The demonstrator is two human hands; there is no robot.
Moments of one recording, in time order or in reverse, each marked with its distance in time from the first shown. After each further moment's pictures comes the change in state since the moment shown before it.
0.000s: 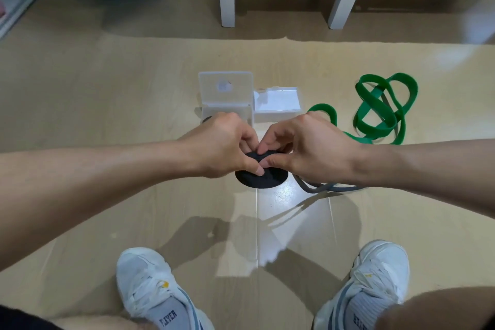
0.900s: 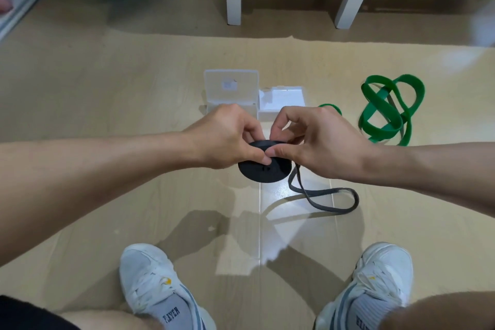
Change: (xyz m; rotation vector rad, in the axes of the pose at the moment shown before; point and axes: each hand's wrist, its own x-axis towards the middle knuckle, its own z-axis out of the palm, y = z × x) left_hand 0.005 -0.004 -0.007 -0.085 0.019 0.042; right_hand 0.000 -0.004 -0.004 0.111 0.084 0.015
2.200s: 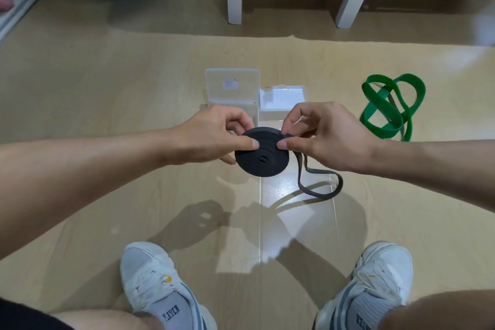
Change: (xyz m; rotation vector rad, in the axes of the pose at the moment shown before) left_hand -0.003 -0.019 -0.010 -0.219 -0.041 -0.071; right_hand 0.004 0.021 -0.006 0.098 0.018 0.096
